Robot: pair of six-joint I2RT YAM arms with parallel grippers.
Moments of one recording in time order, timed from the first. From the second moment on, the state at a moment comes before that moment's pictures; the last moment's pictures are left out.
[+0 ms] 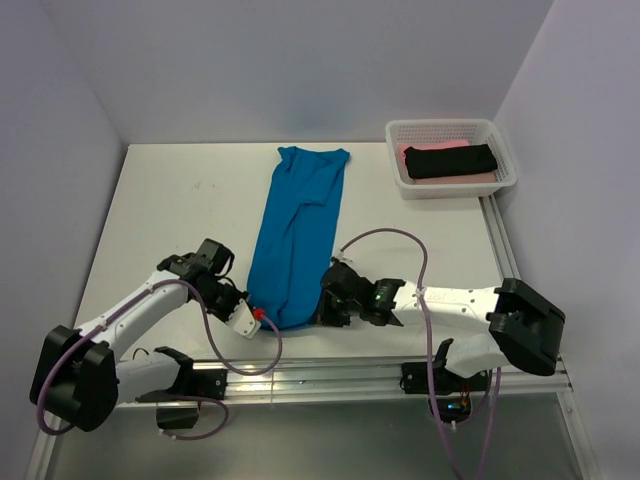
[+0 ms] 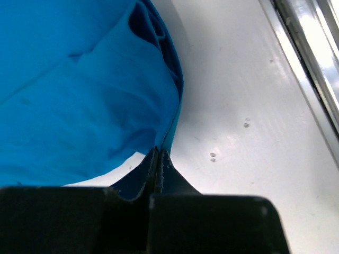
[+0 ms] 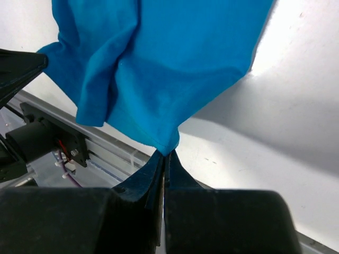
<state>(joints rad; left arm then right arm) -0.44 1.14 0.65 -0.89 0.53 1.73 1.06 1.34 0.66 -0.20 0.00 1.16</state>
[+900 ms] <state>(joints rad) -0.42 1.32 0.88 -0.91 0.52 1.71 0.89 1.34 0.69 -0.26 -0.07 1.03</state>
